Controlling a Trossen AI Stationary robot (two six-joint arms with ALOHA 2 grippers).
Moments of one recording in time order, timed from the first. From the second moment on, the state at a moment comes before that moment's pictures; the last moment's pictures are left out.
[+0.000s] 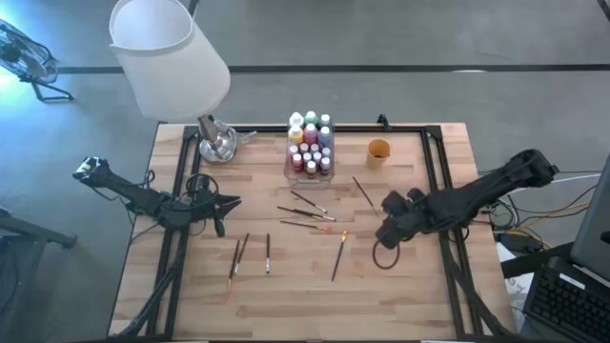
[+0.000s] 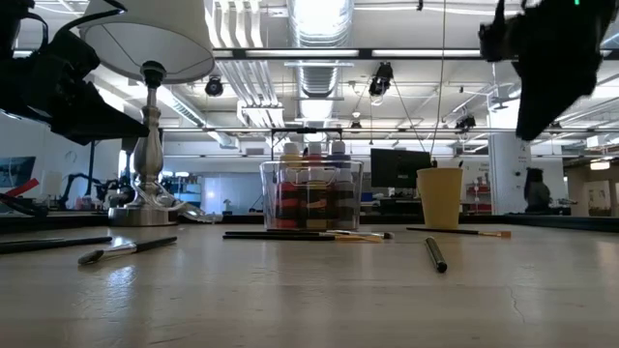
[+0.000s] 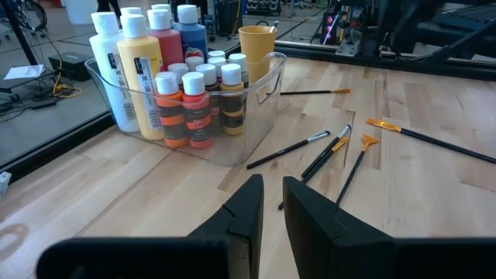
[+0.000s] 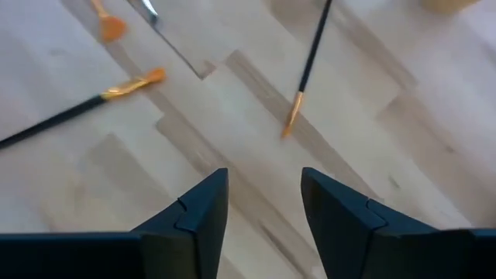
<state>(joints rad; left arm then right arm) -0.45 0.33 0.07 -0.15 -0.83 -0.28 0.38 1.22 0.89 -1.04 0.37 1.11</state>
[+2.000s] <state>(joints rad) -0.45 0.33 0.07 -0.14 -0.83 -0.28 0.42 1.22 0.27 -0.20 0.68 1.22</state>
